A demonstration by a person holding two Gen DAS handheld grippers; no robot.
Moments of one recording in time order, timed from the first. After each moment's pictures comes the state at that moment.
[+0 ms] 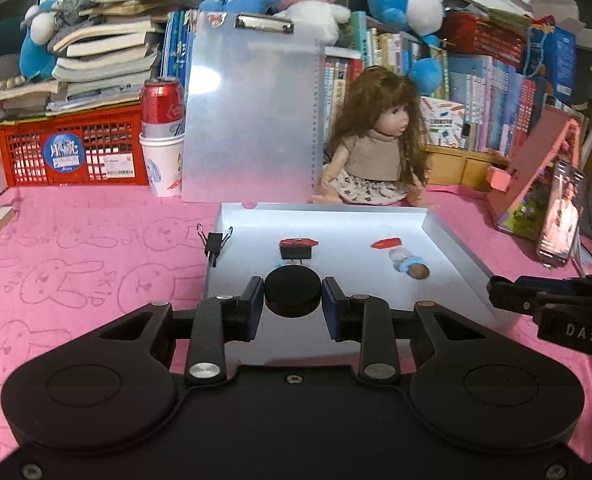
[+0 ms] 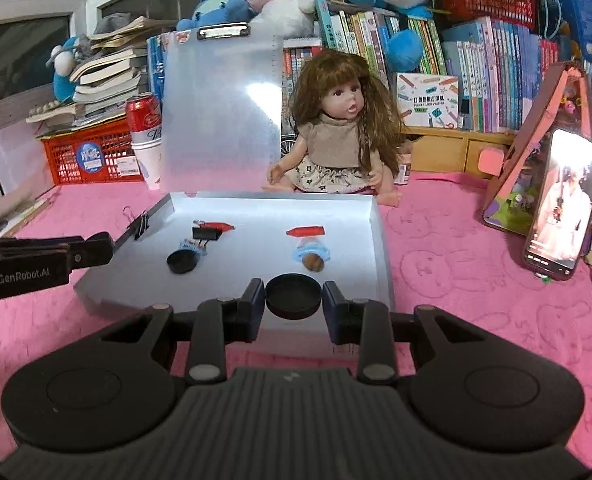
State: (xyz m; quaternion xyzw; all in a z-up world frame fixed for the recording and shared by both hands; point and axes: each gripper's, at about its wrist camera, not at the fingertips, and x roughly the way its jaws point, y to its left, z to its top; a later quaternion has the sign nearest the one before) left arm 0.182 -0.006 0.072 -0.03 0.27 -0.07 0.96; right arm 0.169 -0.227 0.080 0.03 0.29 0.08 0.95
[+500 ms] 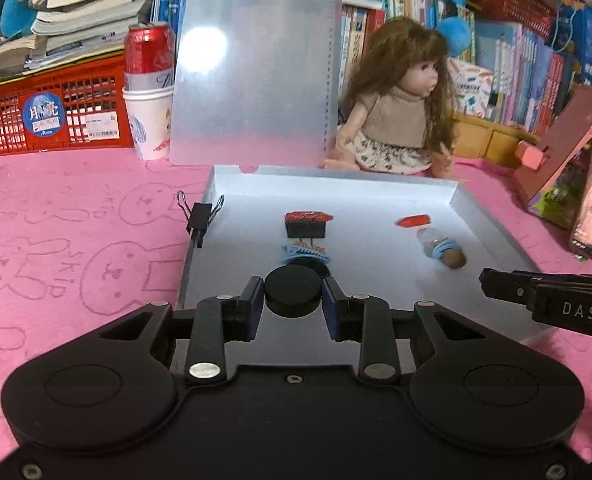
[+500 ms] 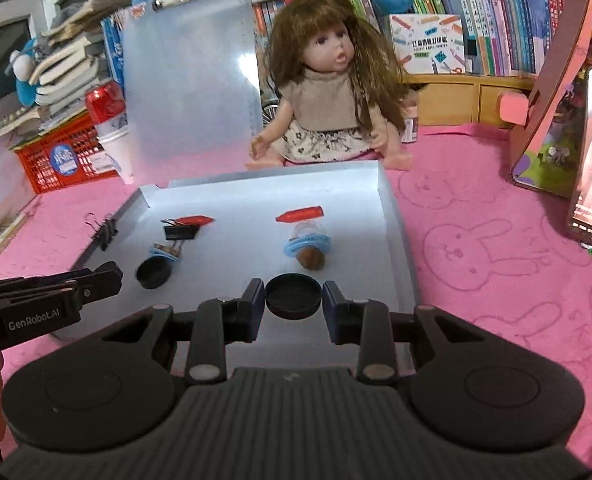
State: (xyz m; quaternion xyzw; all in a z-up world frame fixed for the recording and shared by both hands) left arm 0.248 -0.013 0.026 -0.03 0.32 -0.06 0.95; right arm 0.233 -0.228 0.043 0.07 0.34 0.07 0.93
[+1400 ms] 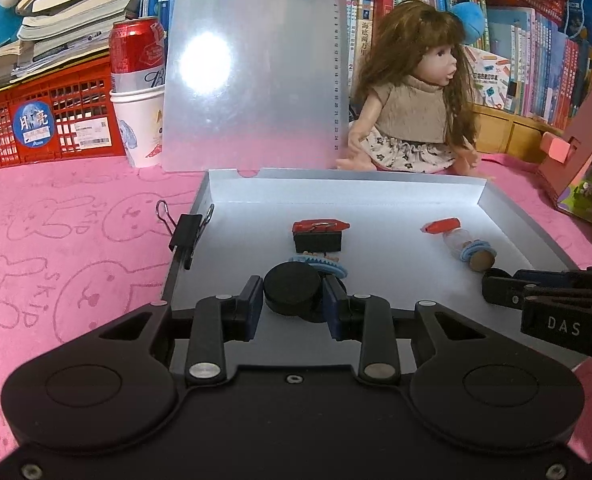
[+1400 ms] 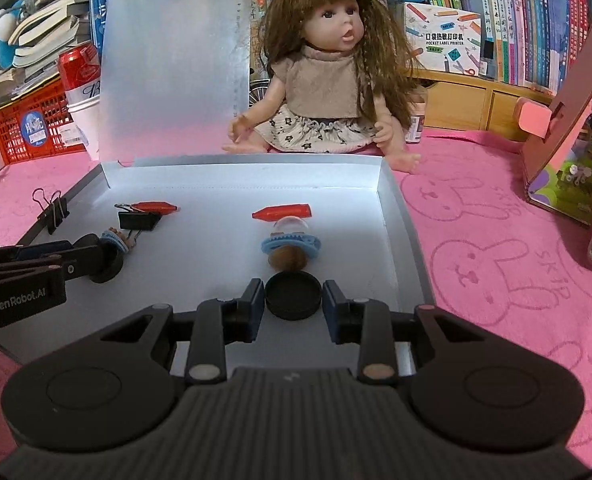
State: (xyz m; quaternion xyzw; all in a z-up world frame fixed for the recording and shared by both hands) left arm 0.283 -0.025 0.004 -0.01 0.31 -0.05 0.95; right arm 0.268 -0.217 0.018 0.01 0.34 0.05 0.94
